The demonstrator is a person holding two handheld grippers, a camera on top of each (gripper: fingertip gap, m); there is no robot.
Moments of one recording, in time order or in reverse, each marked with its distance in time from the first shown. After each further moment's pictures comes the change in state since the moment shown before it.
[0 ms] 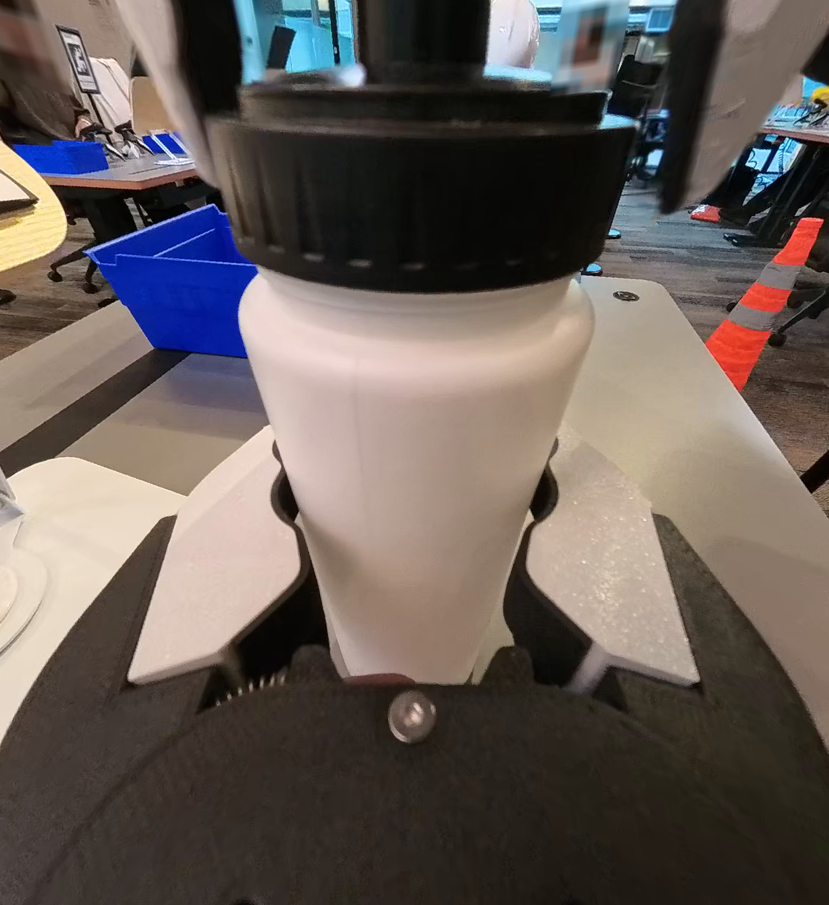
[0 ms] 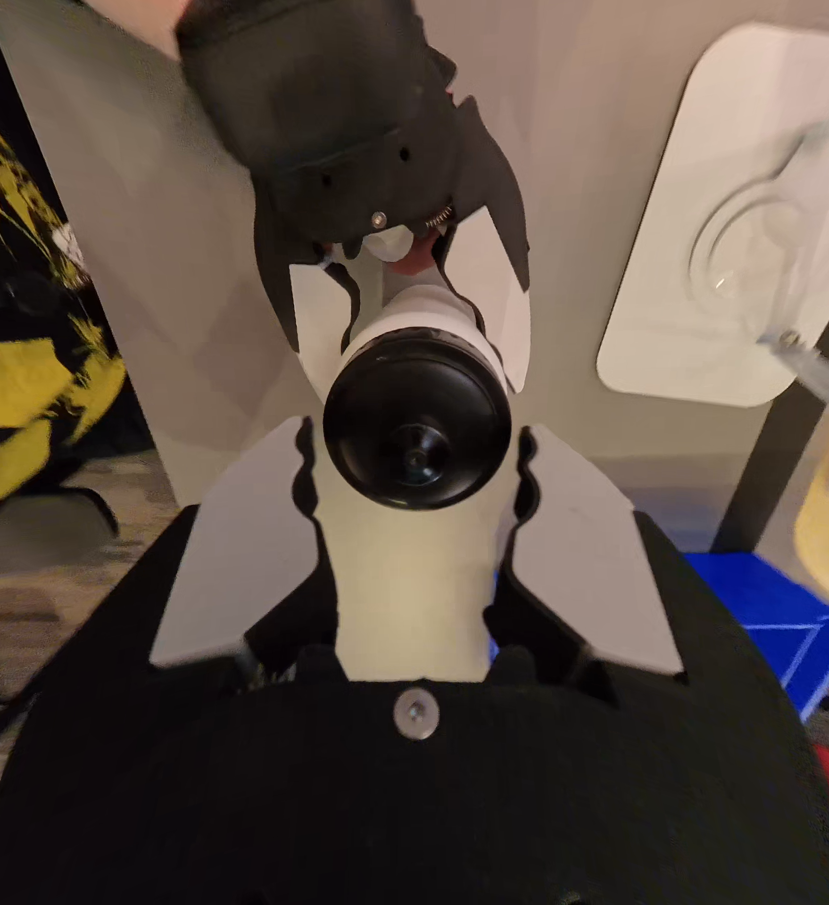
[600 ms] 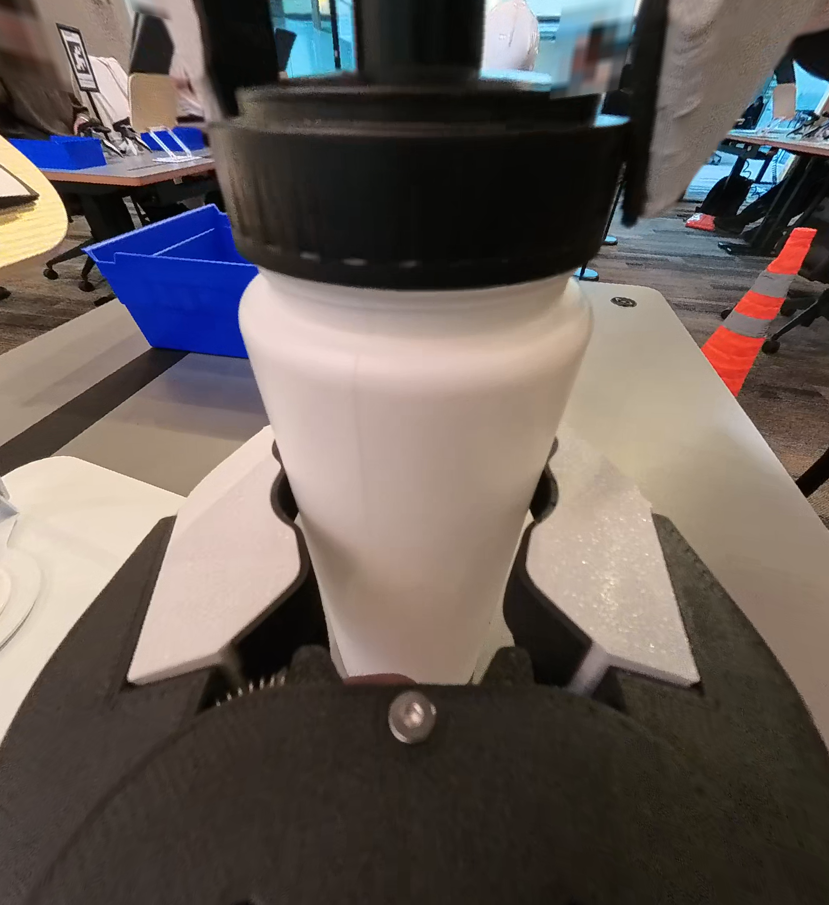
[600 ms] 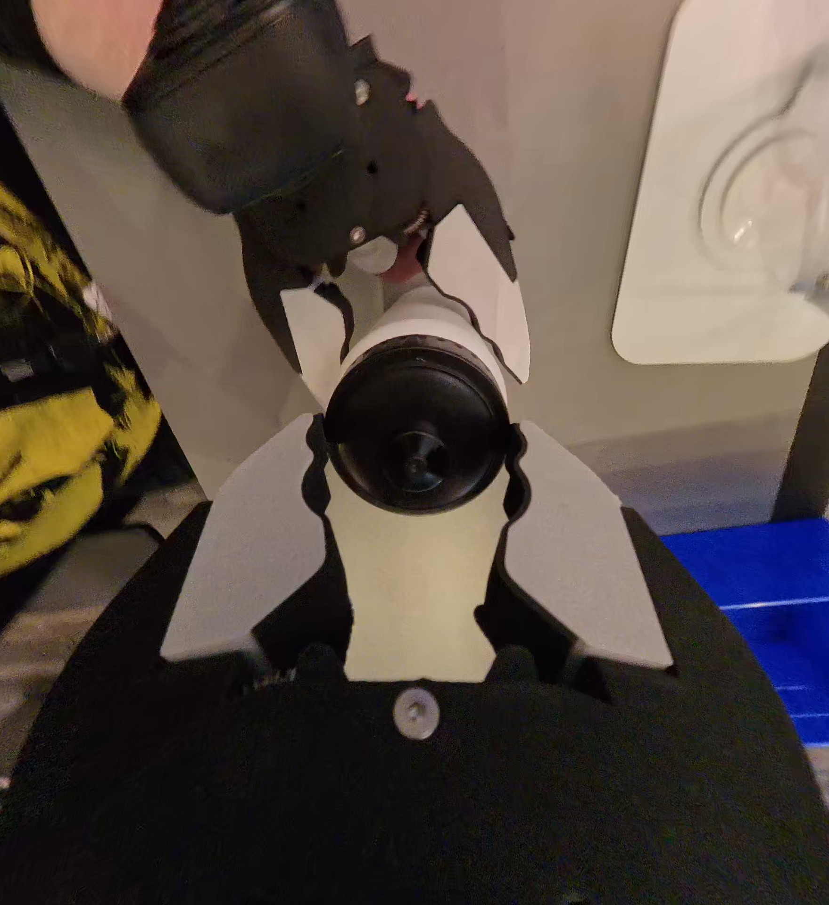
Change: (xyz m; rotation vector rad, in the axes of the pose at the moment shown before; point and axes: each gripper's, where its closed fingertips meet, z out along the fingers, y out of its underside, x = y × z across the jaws) left arm -0.001 0.000 0.000 0.007 0.004 -0.013; right arm 0.002 -0.002 0.000 0.006 -0.017 0.180
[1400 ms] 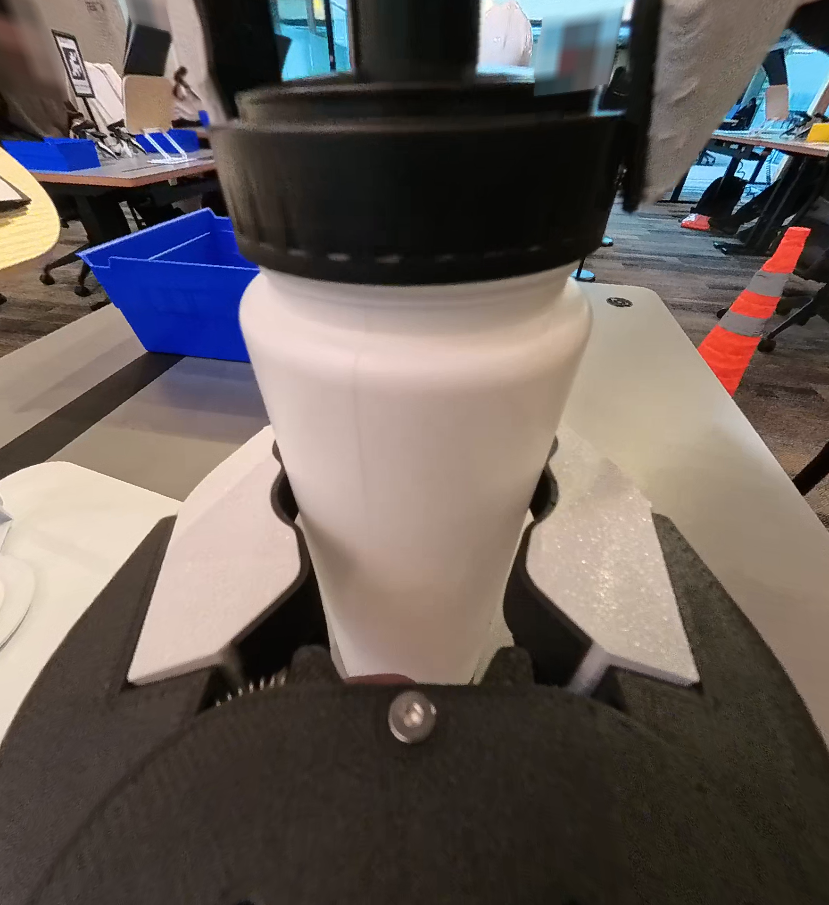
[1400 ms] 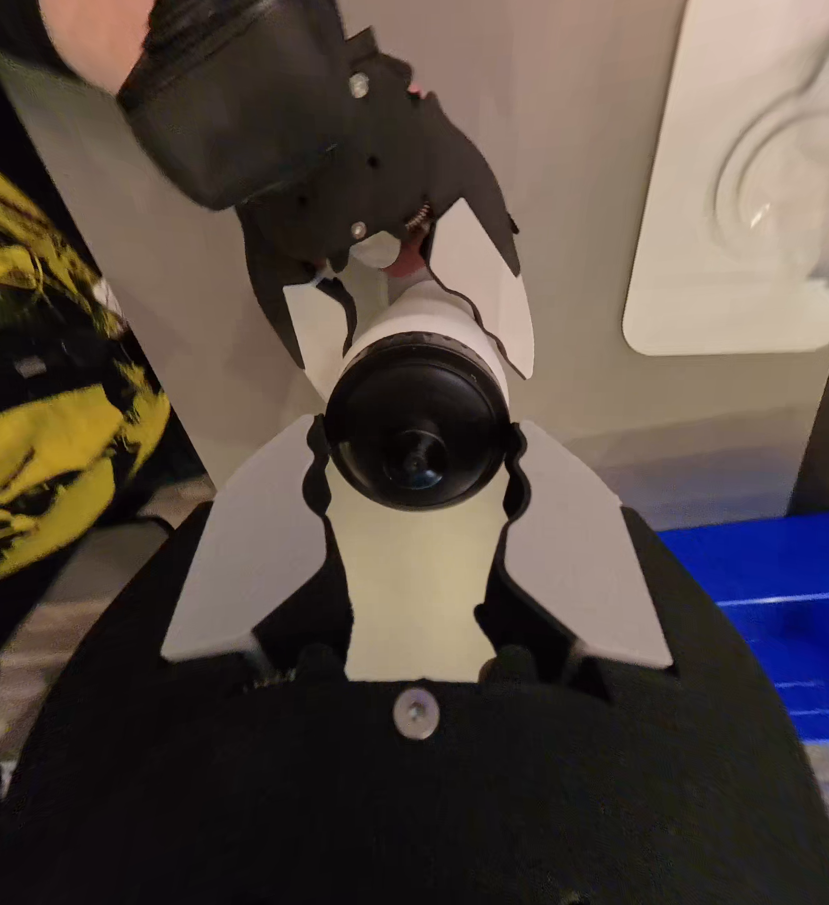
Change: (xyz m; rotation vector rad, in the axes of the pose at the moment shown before) left arm 0.003 0.000 0.001 0.005 0.008 0.007; right arm -0.002 0.003 -0.001 -0.020 -0.018 0.014
